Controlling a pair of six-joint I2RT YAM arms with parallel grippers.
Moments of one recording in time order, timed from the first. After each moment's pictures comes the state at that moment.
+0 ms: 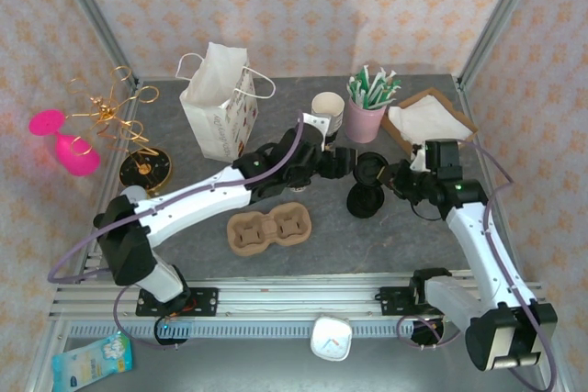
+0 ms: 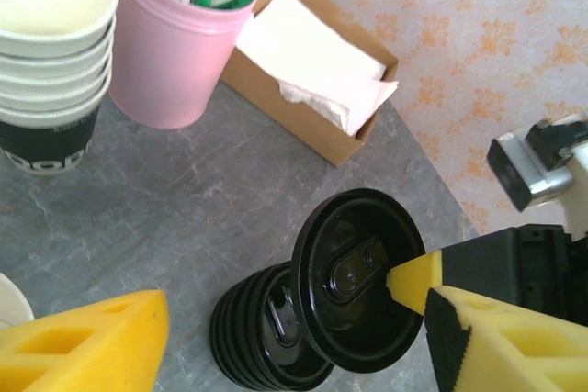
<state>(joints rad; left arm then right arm) -0.90 1.59 1.36 -0.29 -0.10 -0.62 0.09 0.97 0.84 -0.74 -0.47 0.71</state>
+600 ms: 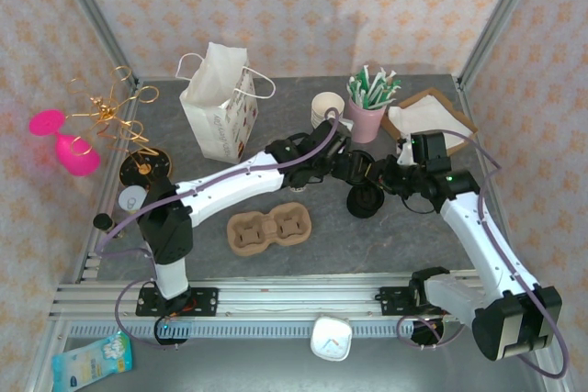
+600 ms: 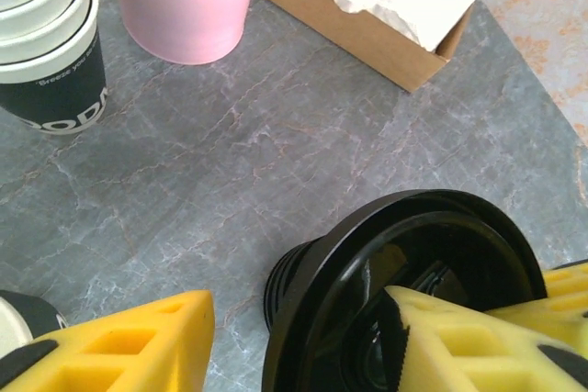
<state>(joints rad) -0.90 1.82 1.60 -0.54 -0.11 -0.52 0.19 1.03 0.90 -0.74 -0.47 0.71</state>
